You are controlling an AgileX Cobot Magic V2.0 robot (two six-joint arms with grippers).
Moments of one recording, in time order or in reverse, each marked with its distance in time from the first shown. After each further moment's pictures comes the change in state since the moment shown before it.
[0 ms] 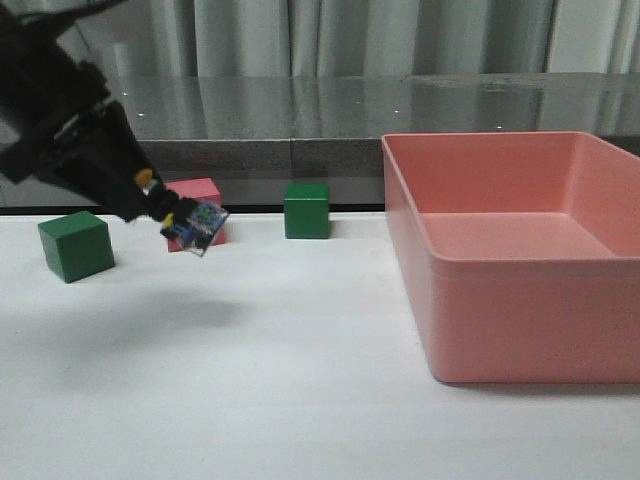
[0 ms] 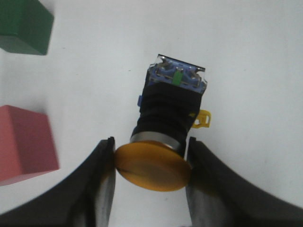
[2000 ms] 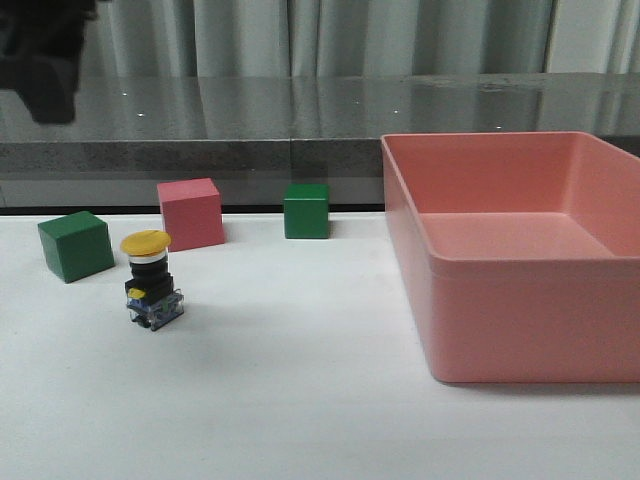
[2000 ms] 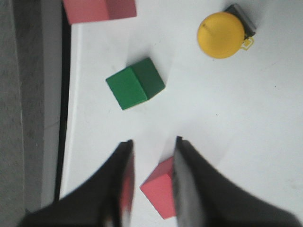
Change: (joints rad) left arm -0.399 -0.211 -0.070 1.078 0.167 -1.142; right arm 0.000 0.000 0.000 0.000 0.000 0.000
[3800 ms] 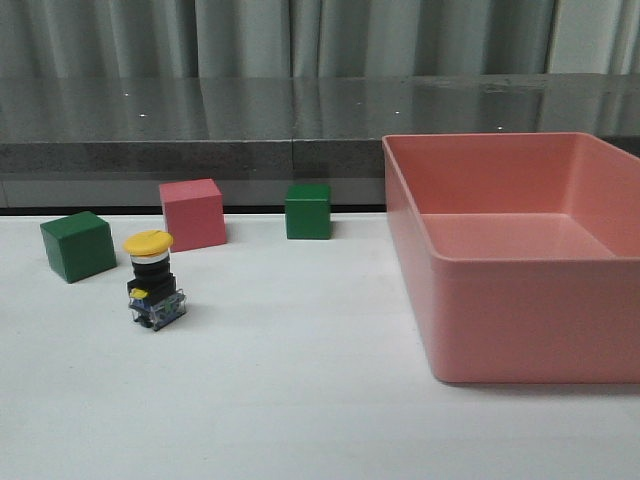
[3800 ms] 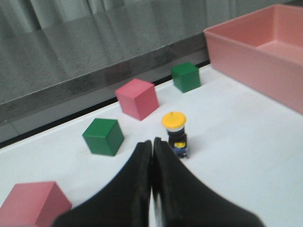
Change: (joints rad) left arm 0.236 -1.329 1.239 -0.633 -0.930 -0.180; right arm 0.000 0.000 0.000 0.000 0.000 0.000
